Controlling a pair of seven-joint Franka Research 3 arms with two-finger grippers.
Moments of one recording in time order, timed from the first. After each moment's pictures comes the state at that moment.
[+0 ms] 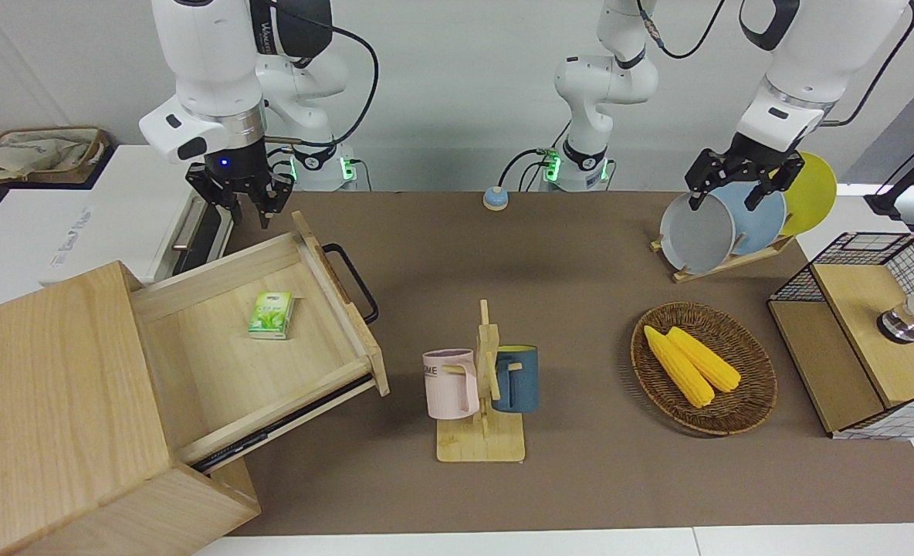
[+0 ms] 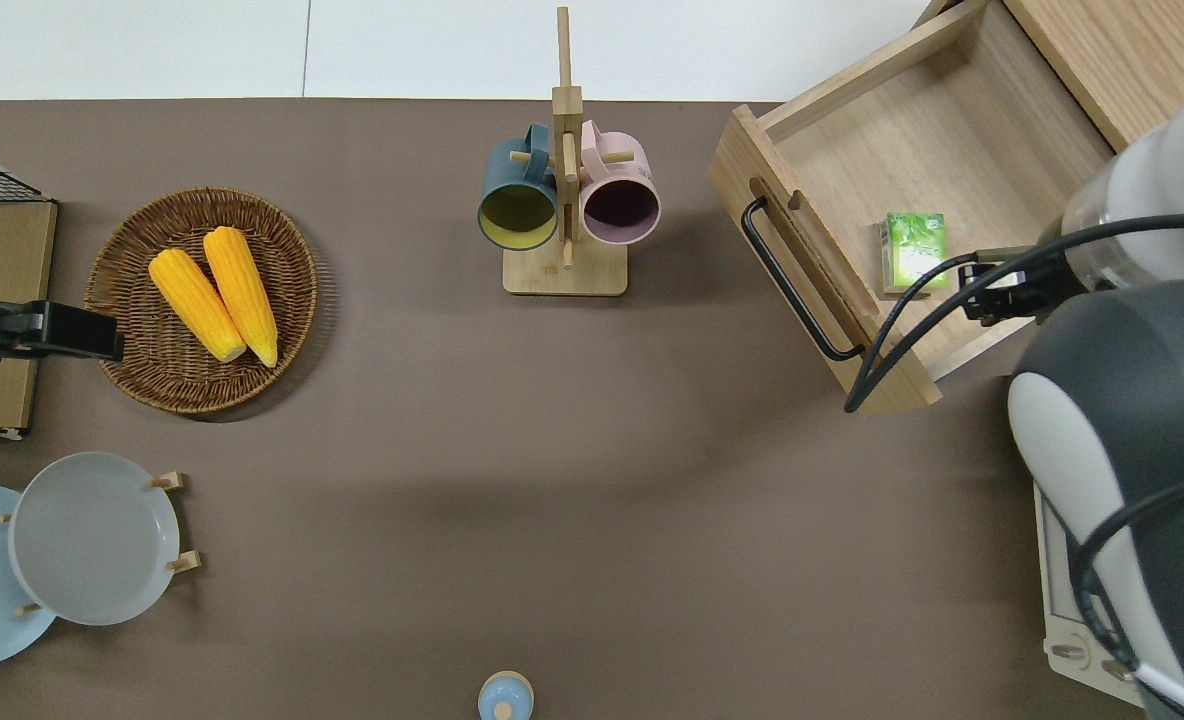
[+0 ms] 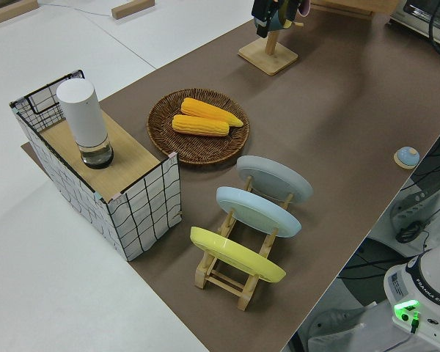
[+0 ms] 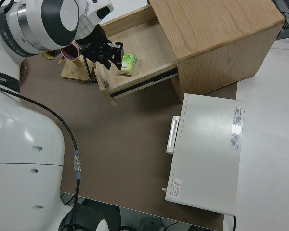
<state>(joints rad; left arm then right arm) -0.15 0.04 0.15 -1.49 -0.02 1.56 0.05 0.19 0.20 -0.04 -1.29 -0.14 1.44 0.19</state>
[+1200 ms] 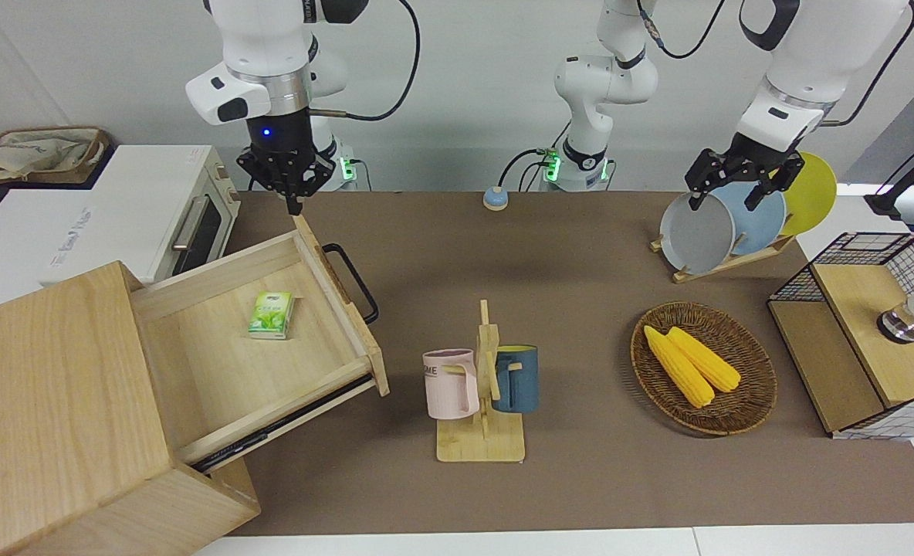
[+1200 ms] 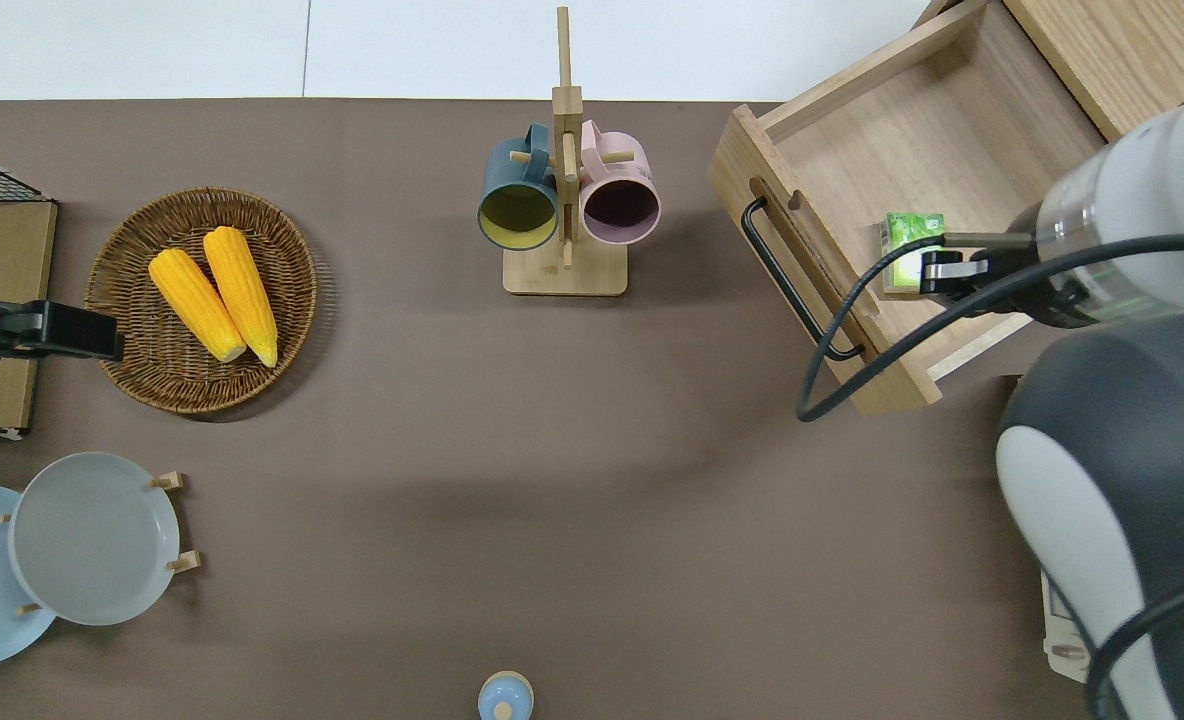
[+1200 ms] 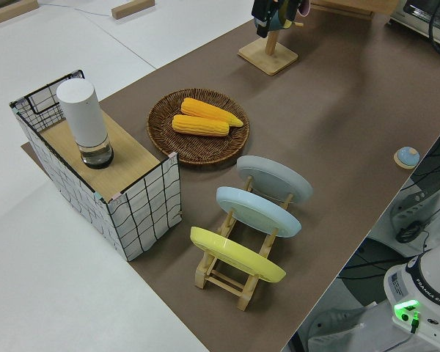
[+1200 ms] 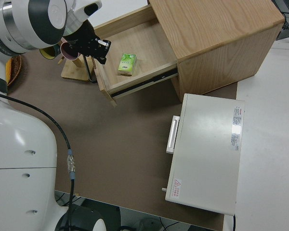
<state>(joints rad) -0.15 0.04 0.15 -1.49 -0.02 1.56 0.05 0.25 0.19 0.03 -1.24 -0.12 1.49 0.46</state>
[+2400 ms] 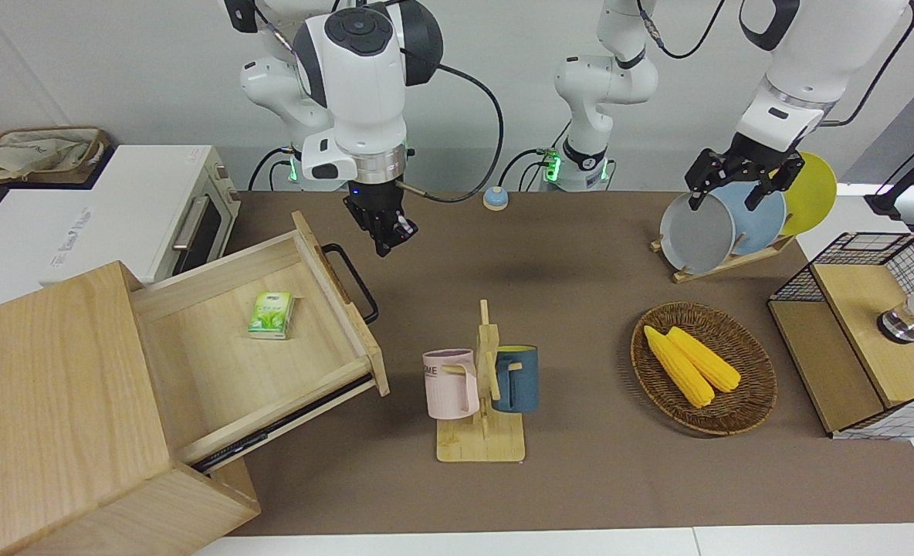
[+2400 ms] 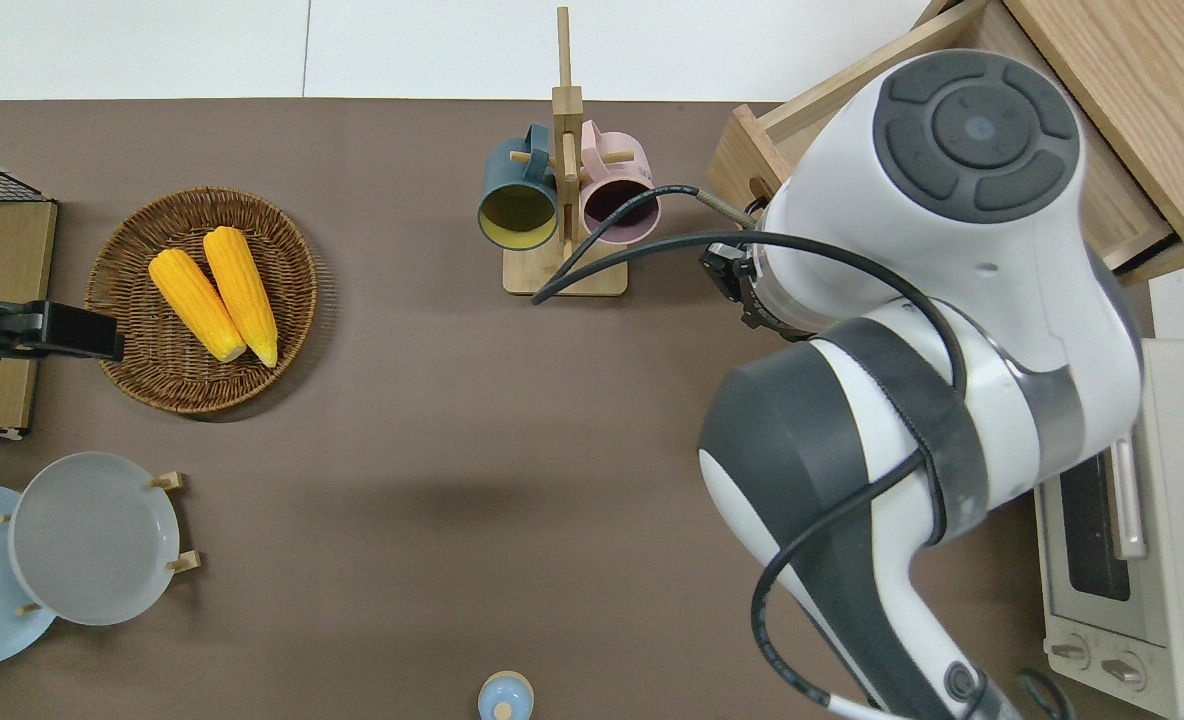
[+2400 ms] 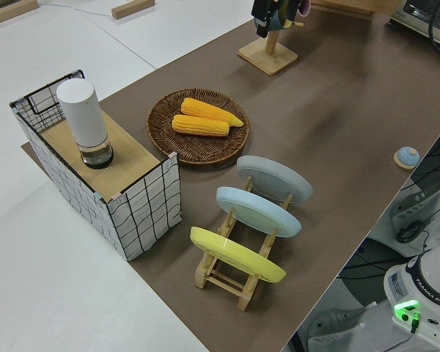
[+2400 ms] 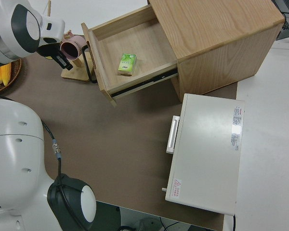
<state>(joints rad) -0.15 0.04 0.15 -1.49 -0.02 1.56 0.05 0.35 0.34 0.06 -1.25 -0.06 1.61 1.14</state>
